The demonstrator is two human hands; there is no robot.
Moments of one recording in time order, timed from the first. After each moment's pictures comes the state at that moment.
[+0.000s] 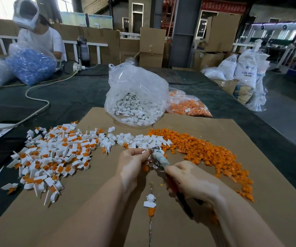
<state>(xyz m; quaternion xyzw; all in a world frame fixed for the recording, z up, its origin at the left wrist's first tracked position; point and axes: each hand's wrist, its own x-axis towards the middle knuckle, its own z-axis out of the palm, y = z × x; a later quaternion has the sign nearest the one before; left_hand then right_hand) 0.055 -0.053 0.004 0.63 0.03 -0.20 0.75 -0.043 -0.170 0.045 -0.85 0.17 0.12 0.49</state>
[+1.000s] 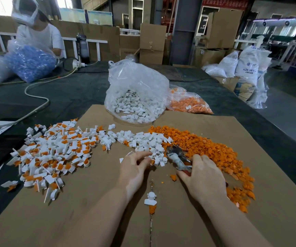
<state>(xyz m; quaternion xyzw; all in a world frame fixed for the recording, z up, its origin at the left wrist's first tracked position) 0.046 -0.042 -0.016 0.79 -0.16 -0.06 0.58 -0.044 -0.191 -0.003 -0.96 0.25 -0.13 0.01</state>
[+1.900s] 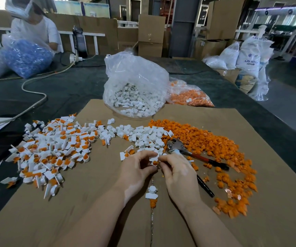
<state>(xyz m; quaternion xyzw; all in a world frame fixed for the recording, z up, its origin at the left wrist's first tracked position) 0.041 -0.034 -0.026 0.81 -0.25 -0.08 0.53 -0.035 -0.146 -0.027 -0.90 0.07 -0.34 0.26</state>
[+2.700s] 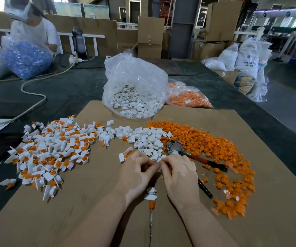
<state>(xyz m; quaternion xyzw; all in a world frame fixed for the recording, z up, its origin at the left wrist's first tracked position) 0.035 -0.038 -0.026 0.84 -0.26 -0.03 0.47 -0.034 -0.147 -0.031 -0.90 0.12 -0.35 0.21</state>
